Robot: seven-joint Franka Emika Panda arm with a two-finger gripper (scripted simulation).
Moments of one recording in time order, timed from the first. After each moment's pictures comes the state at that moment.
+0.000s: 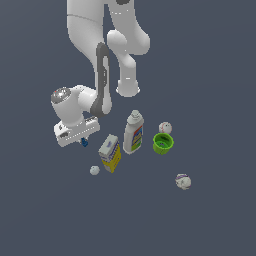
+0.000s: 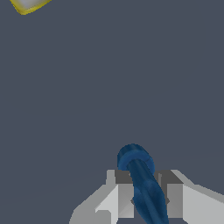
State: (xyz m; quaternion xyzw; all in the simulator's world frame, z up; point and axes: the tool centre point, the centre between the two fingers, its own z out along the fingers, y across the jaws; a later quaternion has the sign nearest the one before) arm -0.066 -0.232 0.043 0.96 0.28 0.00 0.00
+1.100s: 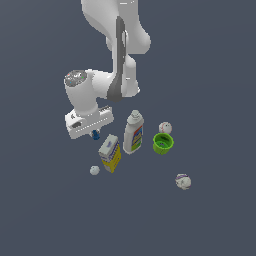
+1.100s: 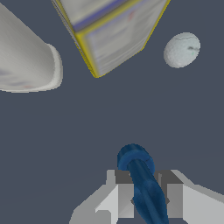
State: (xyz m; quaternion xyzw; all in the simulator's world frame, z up) arm -0.064 -0.159 0.109 0.96 0.28 0.00 0.00
